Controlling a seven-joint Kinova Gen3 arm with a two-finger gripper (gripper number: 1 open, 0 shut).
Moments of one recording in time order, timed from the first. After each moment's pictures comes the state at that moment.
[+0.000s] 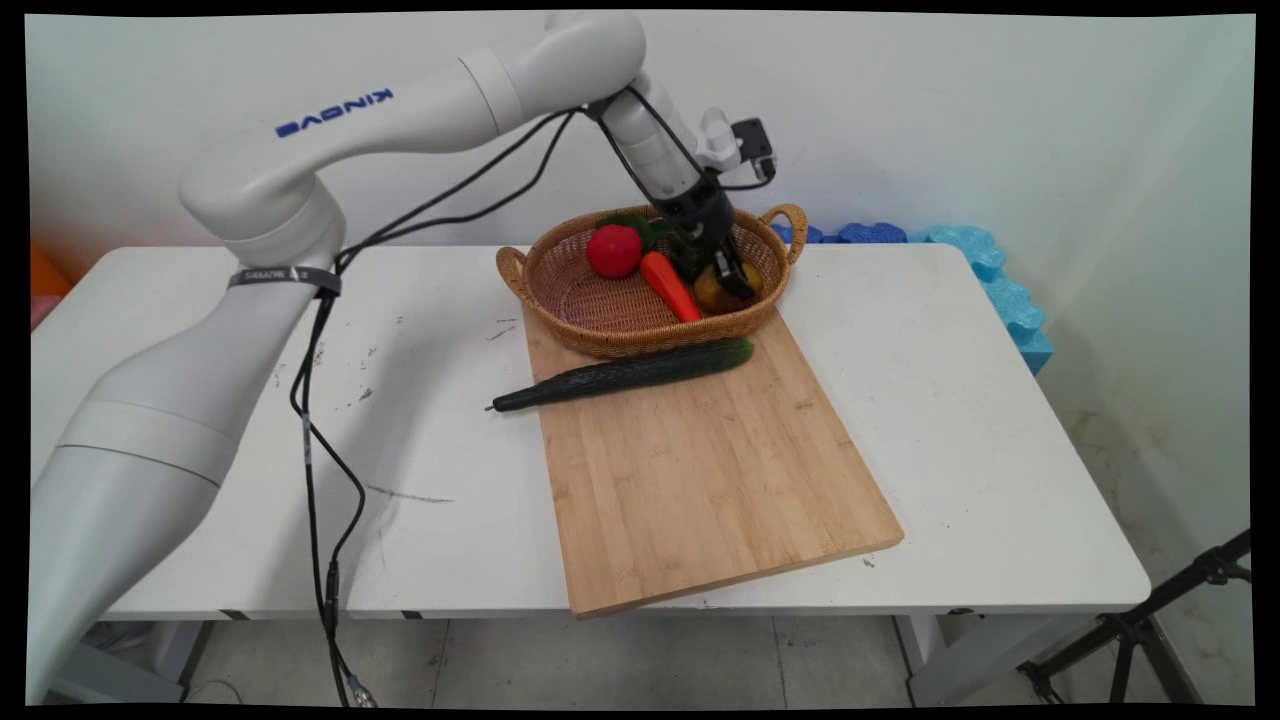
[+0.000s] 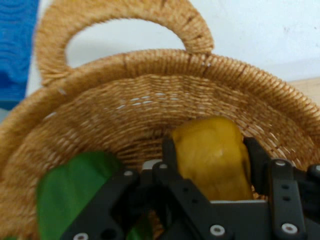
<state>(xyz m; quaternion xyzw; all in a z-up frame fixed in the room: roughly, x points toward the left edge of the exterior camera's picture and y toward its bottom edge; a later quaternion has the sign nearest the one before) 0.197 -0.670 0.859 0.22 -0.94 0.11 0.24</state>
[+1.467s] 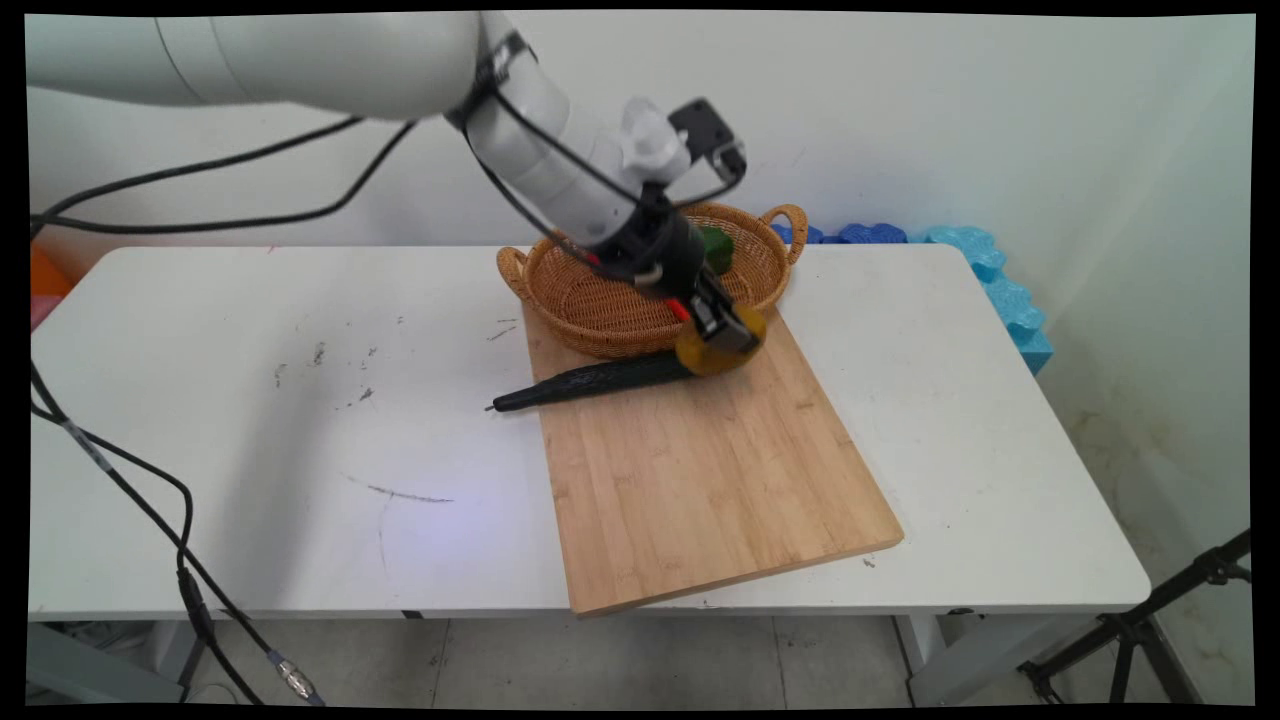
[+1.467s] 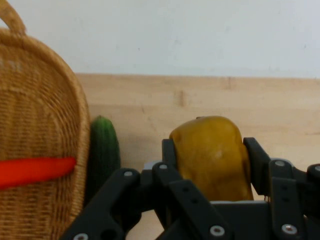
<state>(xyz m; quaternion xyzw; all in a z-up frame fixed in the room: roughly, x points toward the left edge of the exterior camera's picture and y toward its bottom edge) 0.190 -0.446 0.945 0.30 -0.90 0.10 0.31</state>
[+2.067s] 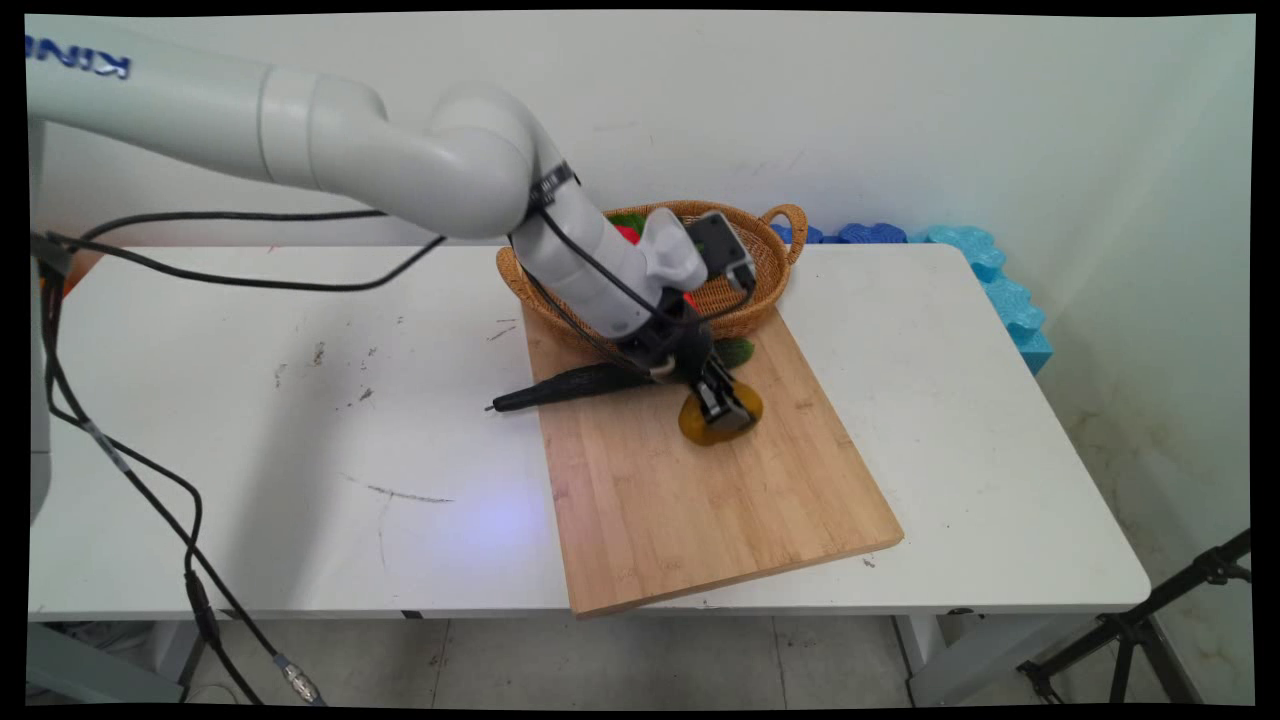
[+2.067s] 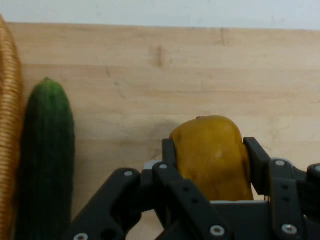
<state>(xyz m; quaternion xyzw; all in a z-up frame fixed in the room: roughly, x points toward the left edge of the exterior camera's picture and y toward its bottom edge) 0.169 -0.443 0.863 0.30 -0.91 0.07 0.29</state>
